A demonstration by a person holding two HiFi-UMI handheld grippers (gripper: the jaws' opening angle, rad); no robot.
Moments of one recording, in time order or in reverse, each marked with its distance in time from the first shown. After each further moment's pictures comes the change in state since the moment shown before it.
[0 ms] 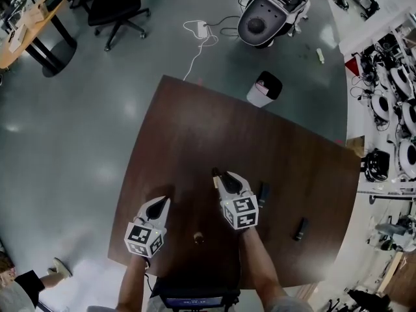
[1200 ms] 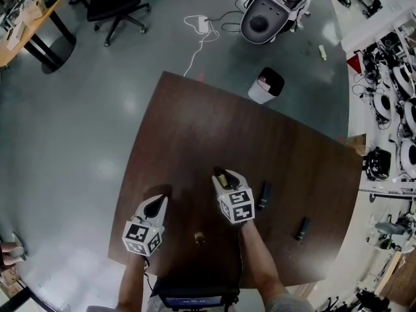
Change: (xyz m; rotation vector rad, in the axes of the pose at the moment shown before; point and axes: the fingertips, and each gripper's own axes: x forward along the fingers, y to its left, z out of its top) left arm 0.004 0.012 -0.014 -0.026 0.017 0.020; right arm 0.021 -0.001 -0.027 -0.002 0.156 0.023
